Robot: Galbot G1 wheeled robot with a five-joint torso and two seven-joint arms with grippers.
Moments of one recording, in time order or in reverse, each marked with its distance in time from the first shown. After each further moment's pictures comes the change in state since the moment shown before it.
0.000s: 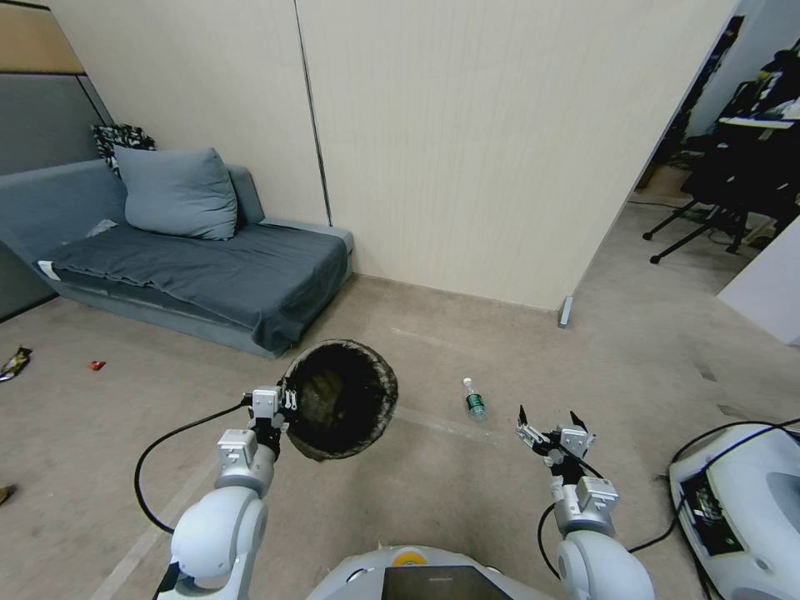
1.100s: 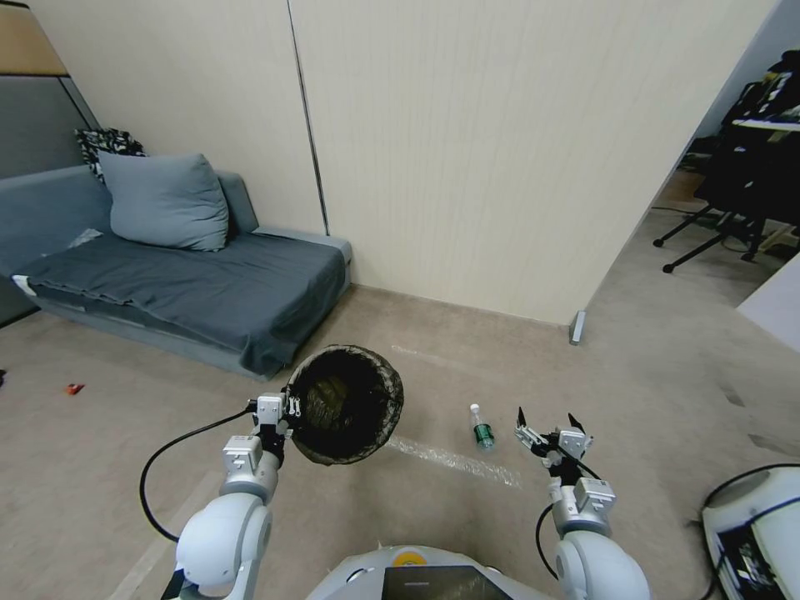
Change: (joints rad) left arm -0.009 -0.006 0.013 0.019 0.013 -0.009 0.001; right arm 0.003 0.000 -0.003 -0.017 0.007 0.010 0.001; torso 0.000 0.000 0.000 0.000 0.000
